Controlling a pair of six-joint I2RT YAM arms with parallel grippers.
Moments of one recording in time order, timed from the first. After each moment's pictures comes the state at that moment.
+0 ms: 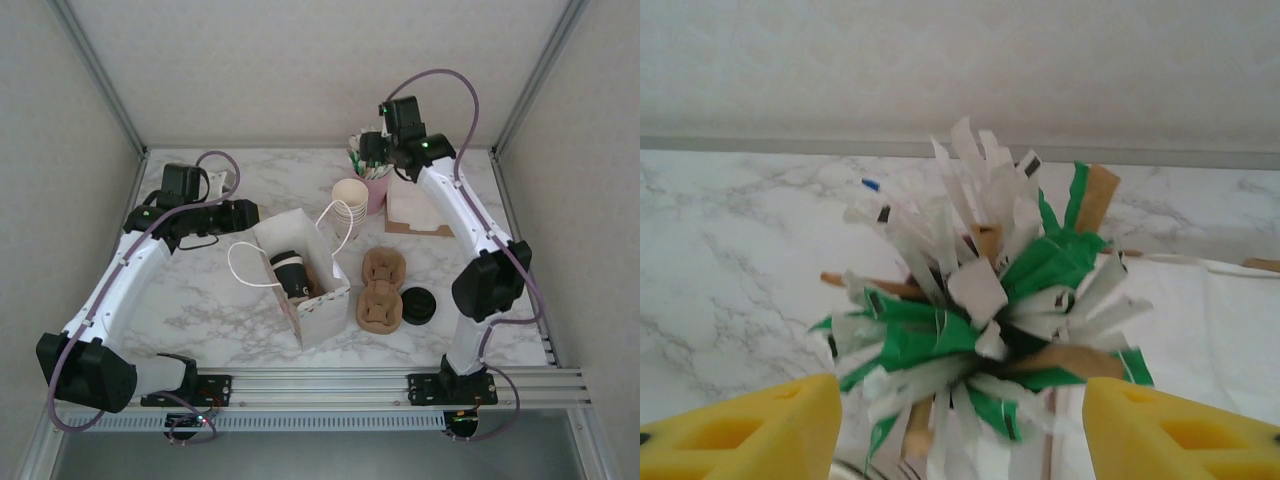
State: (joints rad) left arm -0.24 1.27 1.21 -0.76 0.46 -0.37; right arm 0.40 1.87 1.96 -0.77 0.13 0.22
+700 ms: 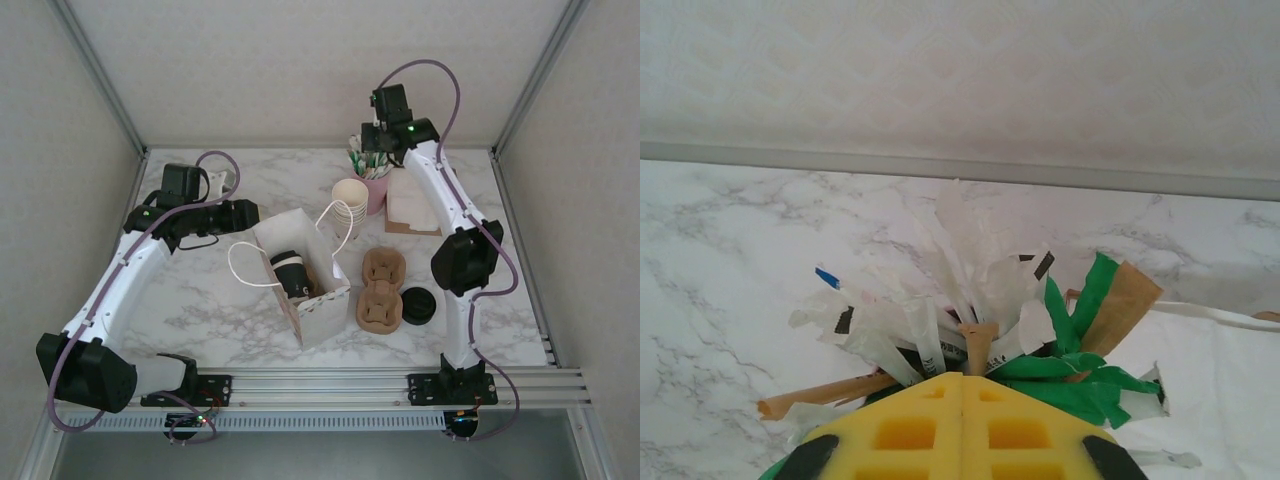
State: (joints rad) left arm -0.24 1.27 1.21 -0.76 0.46 -0.37; right arm 0.39 2.10 2.25 -0.87 0.16 0.17
